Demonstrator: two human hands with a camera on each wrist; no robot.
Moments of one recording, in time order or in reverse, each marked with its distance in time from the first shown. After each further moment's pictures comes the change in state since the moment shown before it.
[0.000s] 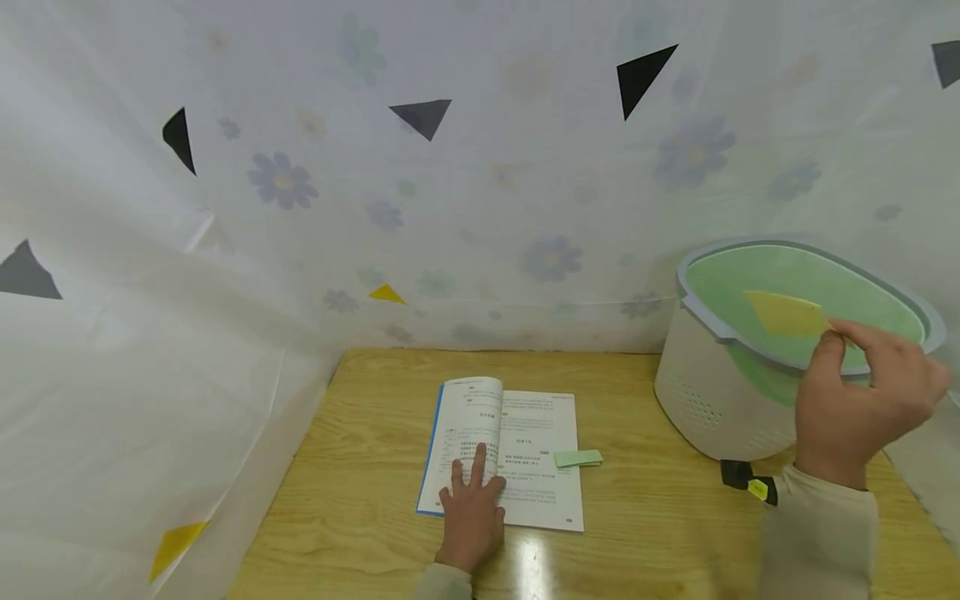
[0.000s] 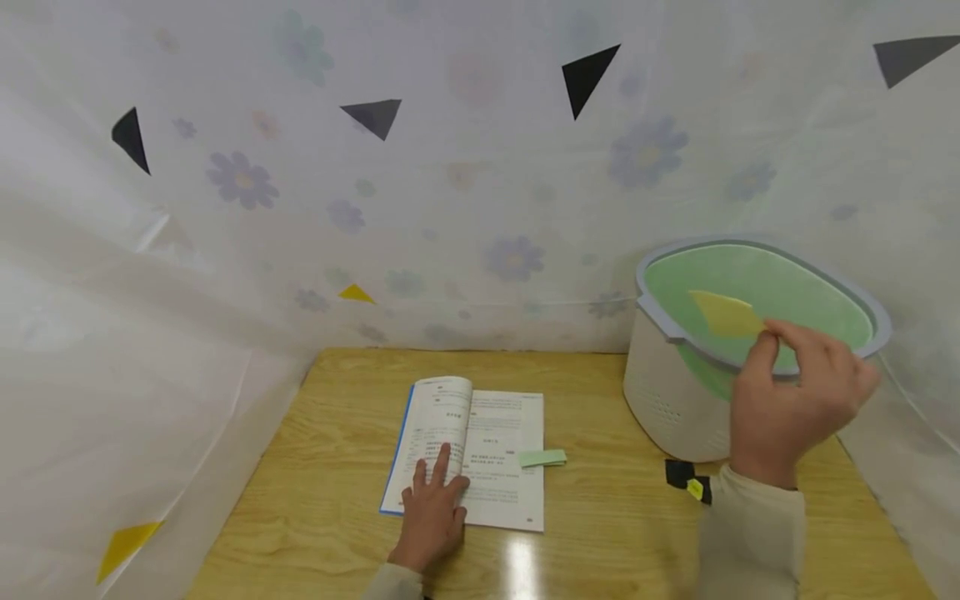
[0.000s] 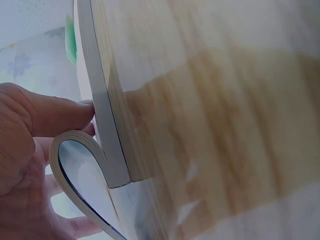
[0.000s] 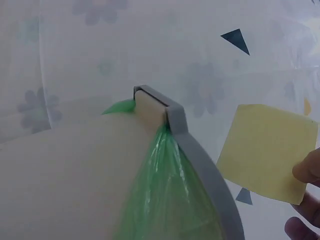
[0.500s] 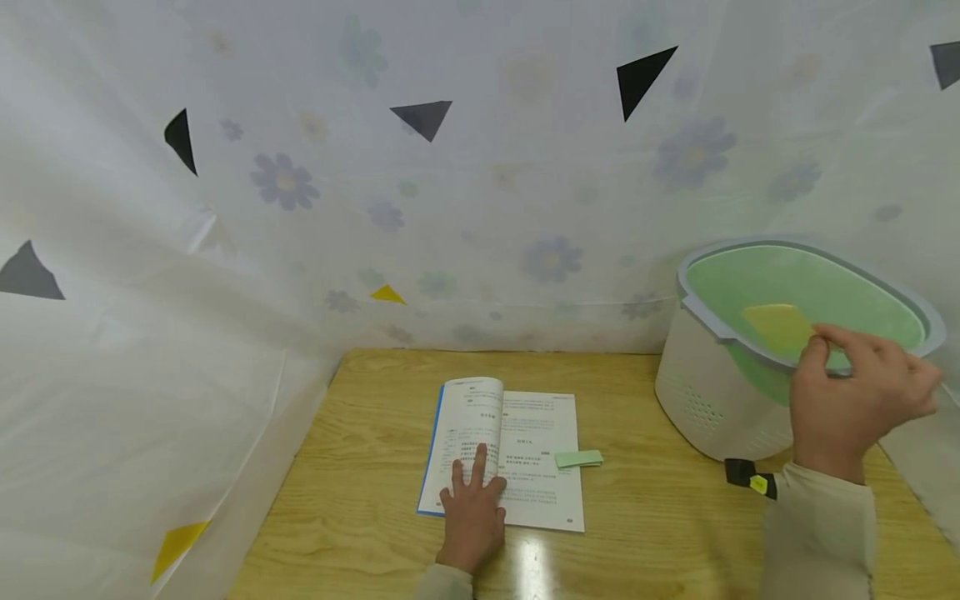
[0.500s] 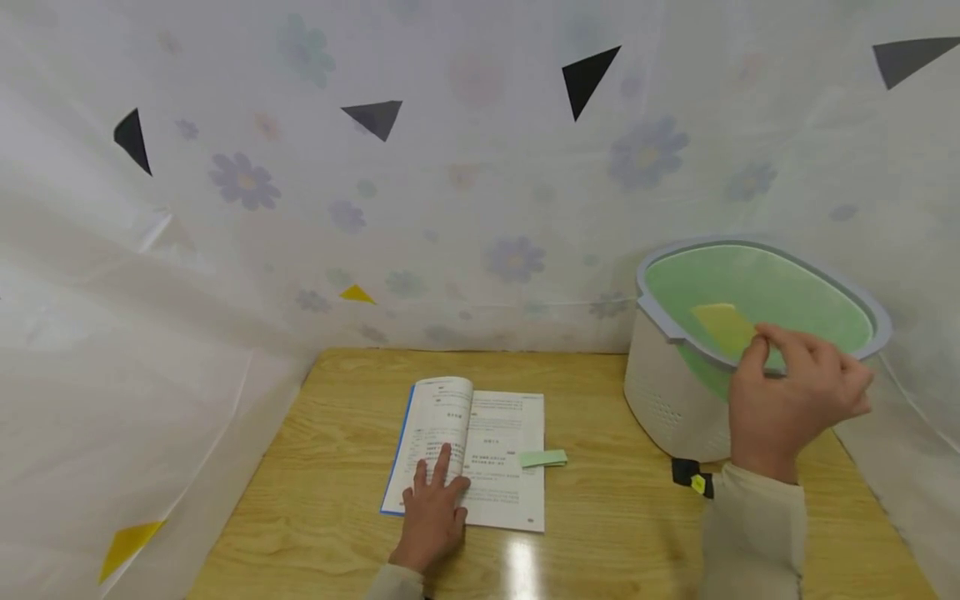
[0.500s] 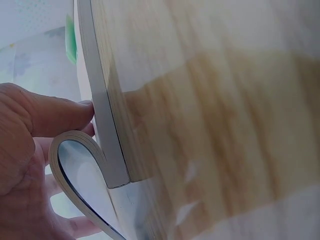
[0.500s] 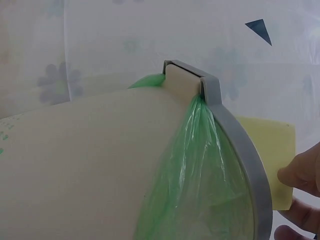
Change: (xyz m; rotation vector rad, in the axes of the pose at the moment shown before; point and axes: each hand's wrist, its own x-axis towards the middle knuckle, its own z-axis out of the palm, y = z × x) left_hand -0.001 0.001 -0.001 0.028 0.031 0.015; right_hand -0.003 0.018 0.002 -0.132 -0.114 0.004
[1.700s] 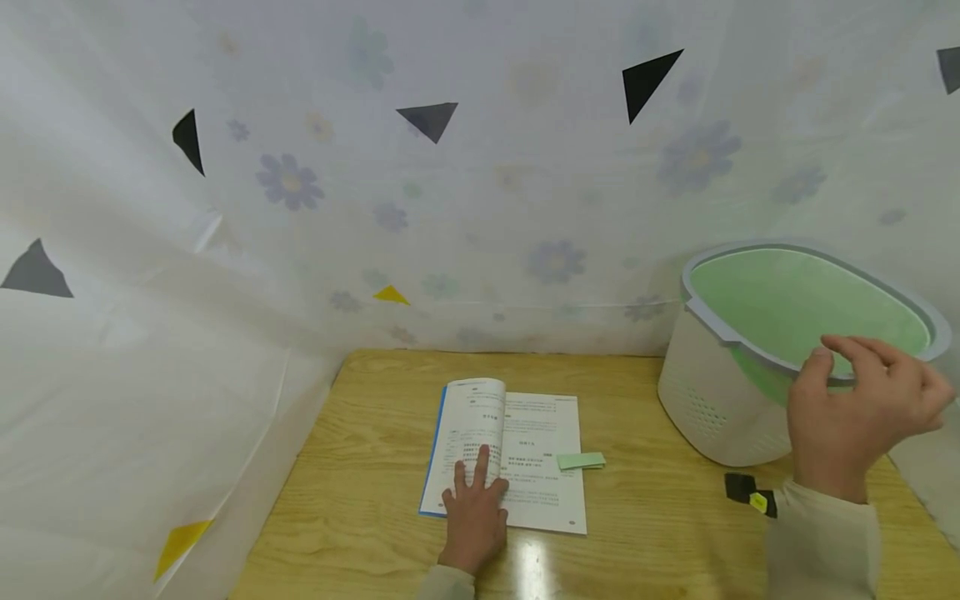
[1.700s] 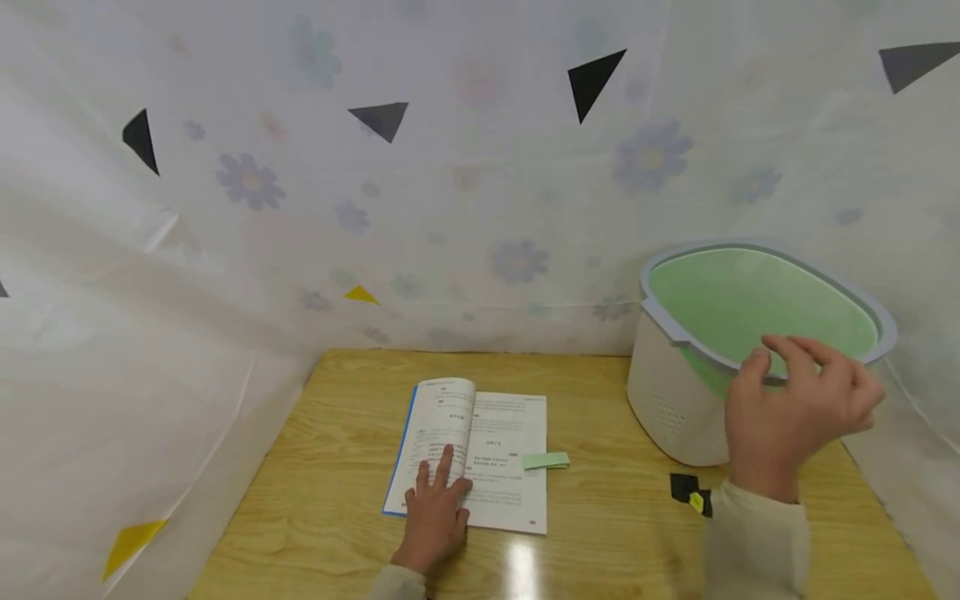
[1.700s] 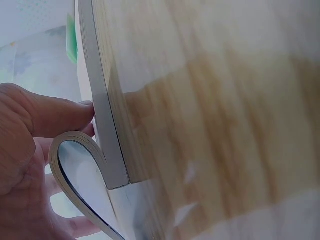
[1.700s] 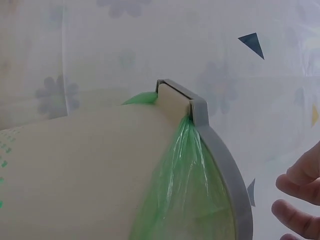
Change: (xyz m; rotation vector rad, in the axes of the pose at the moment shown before) left_hand -0.001 0.000 0.000 -0.020 -0.012 -0.008; right_hand -0.008 -0.010 -0.006 0.032 0.037 -0.022
